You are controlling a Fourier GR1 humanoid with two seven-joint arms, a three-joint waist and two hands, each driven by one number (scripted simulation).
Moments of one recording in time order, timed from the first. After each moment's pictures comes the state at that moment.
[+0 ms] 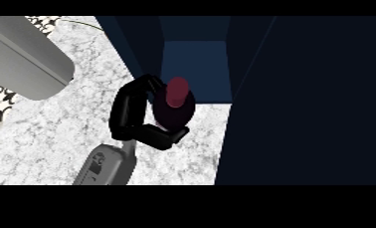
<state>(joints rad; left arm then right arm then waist) -0.26 0.00 -0.26 -1.43 0.22 0.17 -0.36 -0.58 -0.26 0.00 -2.47 -0.09 -0.18 1.01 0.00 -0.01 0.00</state>
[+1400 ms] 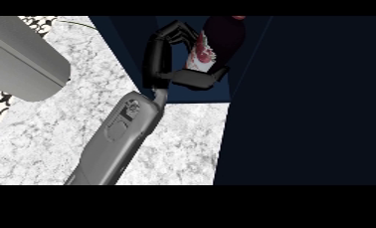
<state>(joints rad) -0.72 0.00 -0.30 -1.16 0.17 0.52 -0.19 -0.57 -0.26 -0.03 -2.47 -0.11 -0.15 1.00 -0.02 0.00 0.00</state>
